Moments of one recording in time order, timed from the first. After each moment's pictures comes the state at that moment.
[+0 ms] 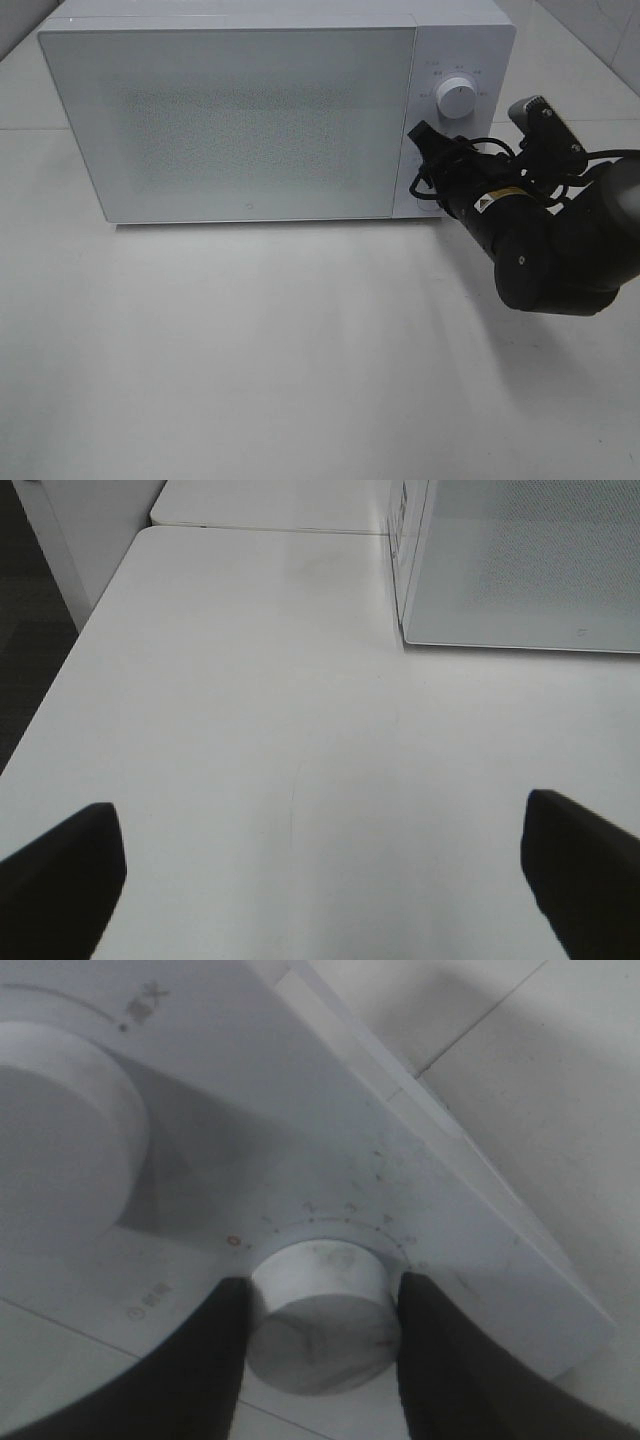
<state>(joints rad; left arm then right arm) 0.05 0.00 -0.50 -0.05 1.04 0.01 0.48 2.00 -0.68 0.48 -1.11 0.64</state>
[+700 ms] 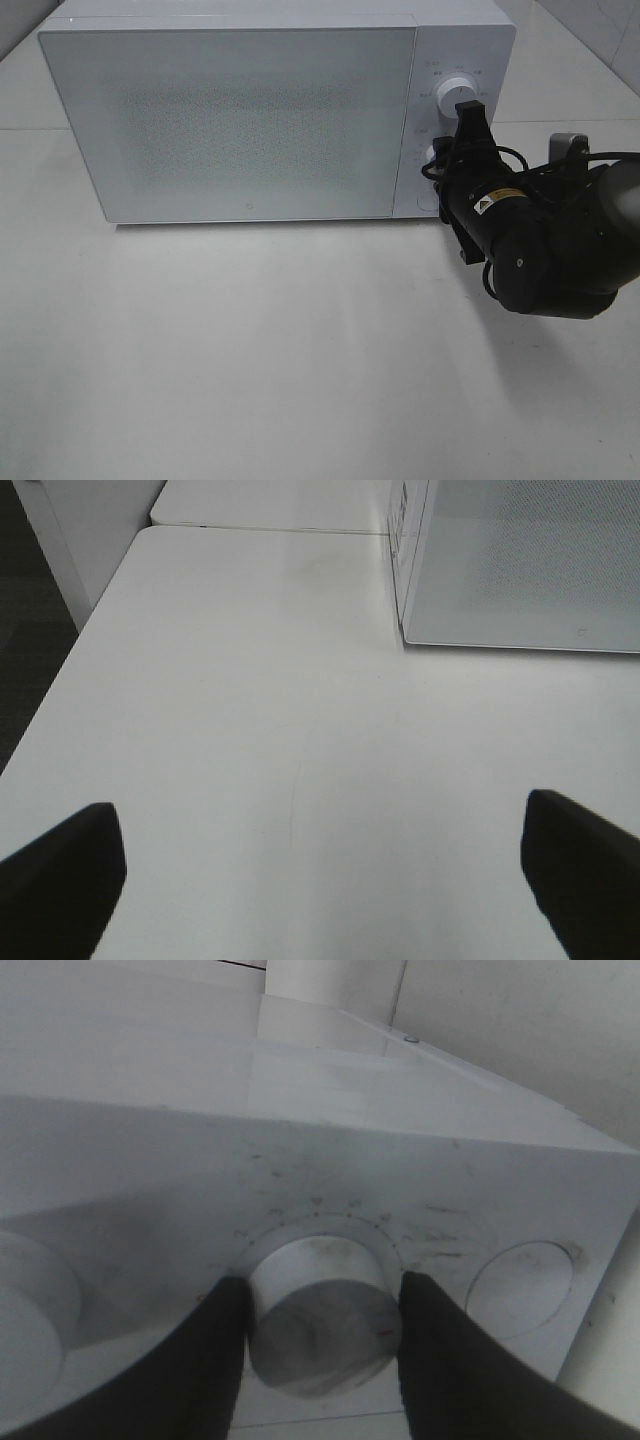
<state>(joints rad) 0.05 0.00 -0.50 -0.05 1.04 0.01 0.48 2.00 -0.68 0.50 -1.12 1.27</state>
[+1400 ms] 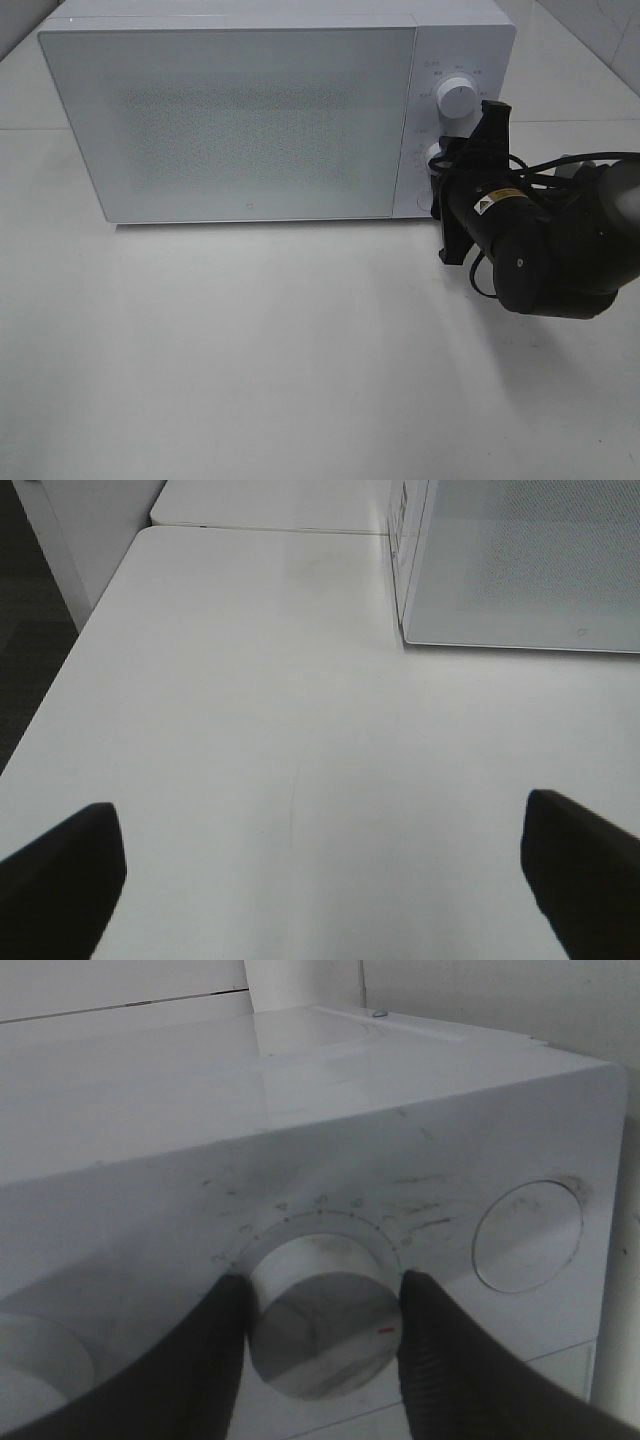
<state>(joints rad) 0.05 0.00 -0.50 -0.05 1.04 0.01 0.48 2.00 -0.68 0.50 -1.12 1.53</state>
